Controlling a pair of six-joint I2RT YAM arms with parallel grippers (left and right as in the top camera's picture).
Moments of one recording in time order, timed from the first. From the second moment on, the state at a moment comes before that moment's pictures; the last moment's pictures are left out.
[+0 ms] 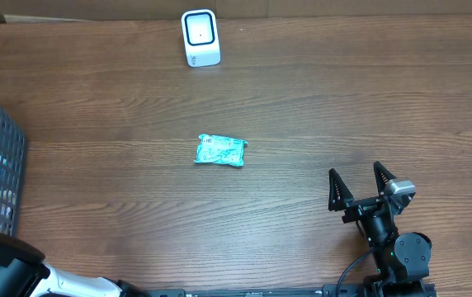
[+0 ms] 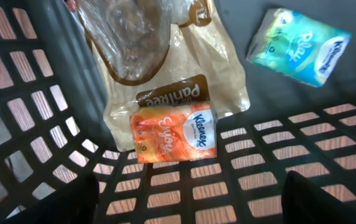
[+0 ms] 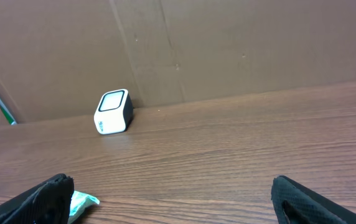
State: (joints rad) left arm 1.03 1.88 1.82 -1.38 -0.04 -0.34; right arm 0.11 0.01 0.02 -0.02 -0.11 0.23
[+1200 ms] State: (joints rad) left arm 1.03 1.88 1.40 -1.01 -0.03 -0.34; right arm 0.11 0.01 0.02 -0.02 -0.11 0.23
